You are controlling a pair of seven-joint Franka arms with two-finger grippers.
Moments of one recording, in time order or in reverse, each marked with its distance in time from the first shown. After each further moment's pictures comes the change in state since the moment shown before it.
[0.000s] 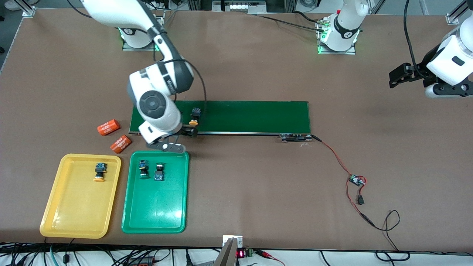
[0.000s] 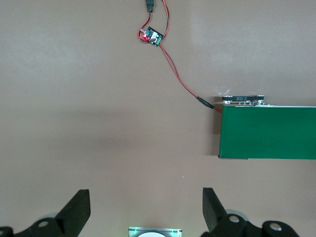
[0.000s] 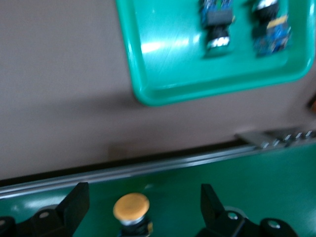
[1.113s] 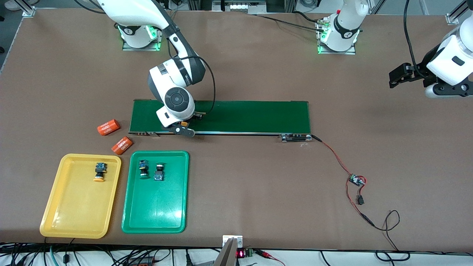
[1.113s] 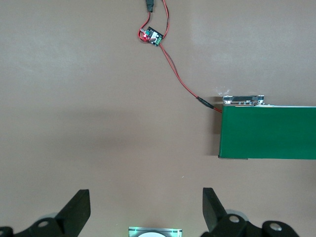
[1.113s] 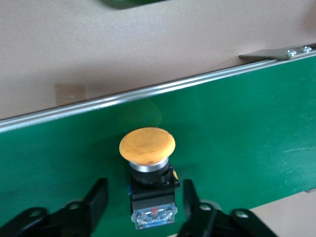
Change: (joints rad) left arm 0.000 0.000 0.000 0.000 0.000 0.000 0.000; right arm 0.056 -0.030 0.001 -0.210 0.015 0.010 0.084
